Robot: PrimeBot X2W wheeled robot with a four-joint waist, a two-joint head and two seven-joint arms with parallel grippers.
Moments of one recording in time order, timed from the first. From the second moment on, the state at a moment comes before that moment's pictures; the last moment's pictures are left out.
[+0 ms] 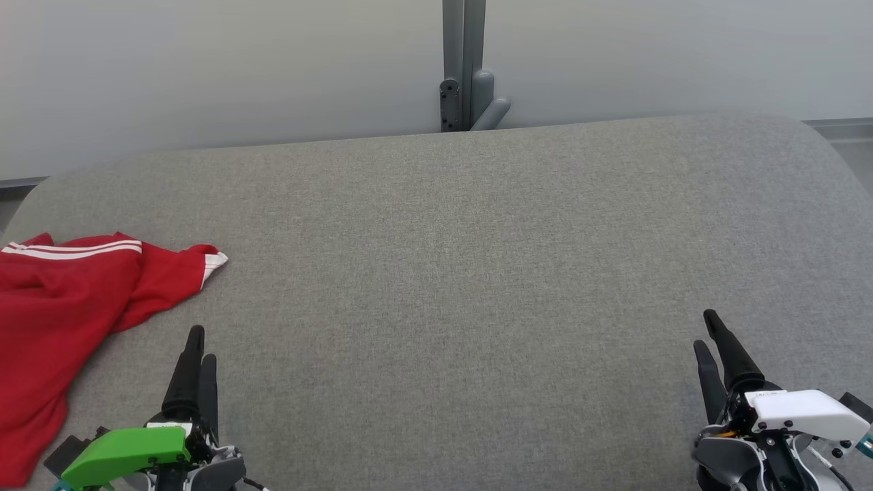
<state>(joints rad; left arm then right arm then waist) -0.06 0.04 0.06 0.26 -1.62 -0.13 0.07 -0.05 -0.04 -0.10 0.25 1.58 0.13 0.08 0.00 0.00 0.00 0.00</state>
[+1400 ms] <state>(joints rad) -0.05 0.10 -0.05 0.26 -0.86 -0.06 -0.09 -0.02 -0.04 -0.06 0.12 0.68 0.13 -0.08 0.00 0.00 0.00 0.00</state>
